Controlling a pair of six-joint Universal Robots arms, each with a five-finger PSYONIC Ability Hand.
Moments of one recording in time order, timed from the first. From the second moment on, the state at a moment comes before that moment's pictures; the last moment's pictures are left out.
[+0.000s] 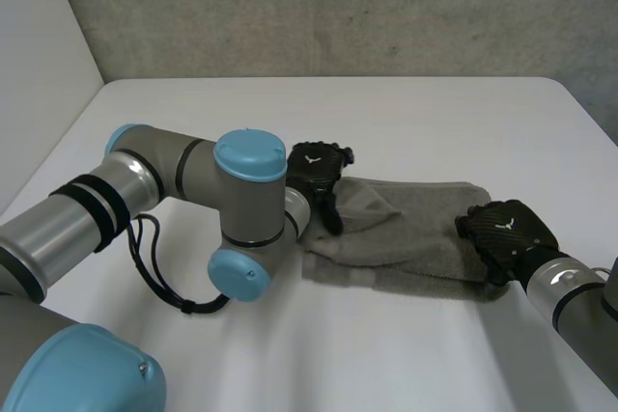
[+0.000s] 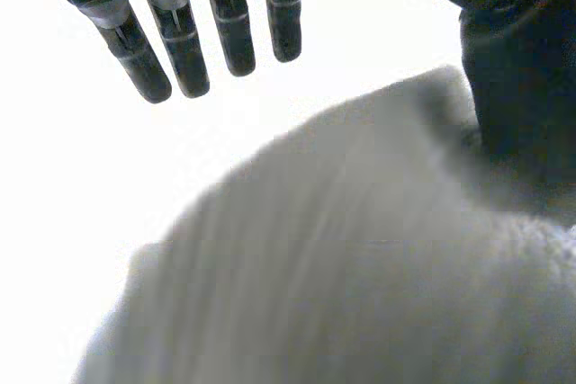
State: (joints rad) left arm 4.00 -2.65 -0.68 3.08 -1.60 3.19; right arm 1.74 -1.28 1.95 -0.23 1.33 2.57; left_hand 0.39 0.39 0.40 0.39 0.23; right_hand 0.54 0.54 0.54 0.55 0.38
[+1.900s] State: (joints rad) left arm 3.95 -2.33 -1.14 3.17 -1.58 2.95; right arm 1.79 -1.17 1.62 0.01 1.23 3.08; left_hand 0.39 0.39 0.39 0.39 0.21; right_hand 0.23 0.24 0.24 0.25 0.06
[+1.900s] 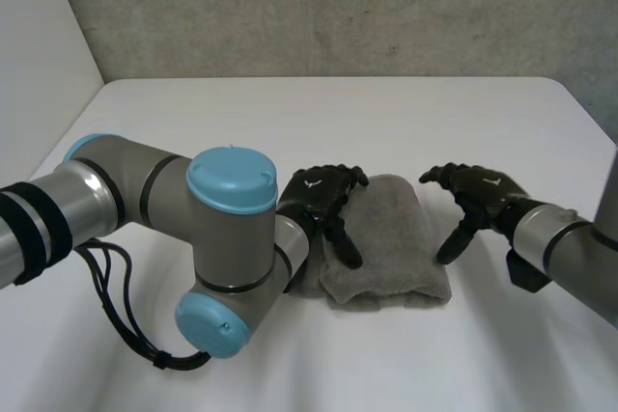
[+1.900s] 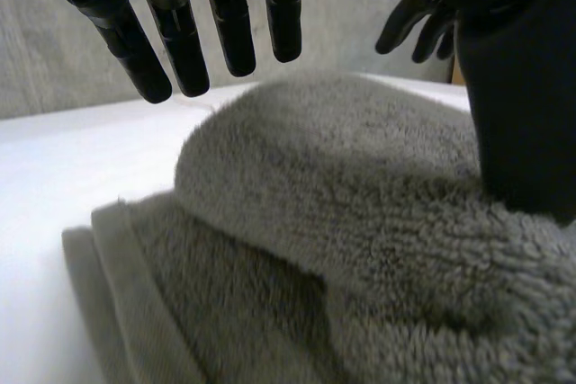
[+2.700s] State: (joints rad) left arm 4.11 -2.19 -1.39 3.20 -1.59 3.06; right arm 1.98 -1.00 1.44 0.00 1.26 3.06; left_hand 0.39 0.38 0.39 0.39 0.21; right_hand 0.22 0.24 0.24 0.25 0.06
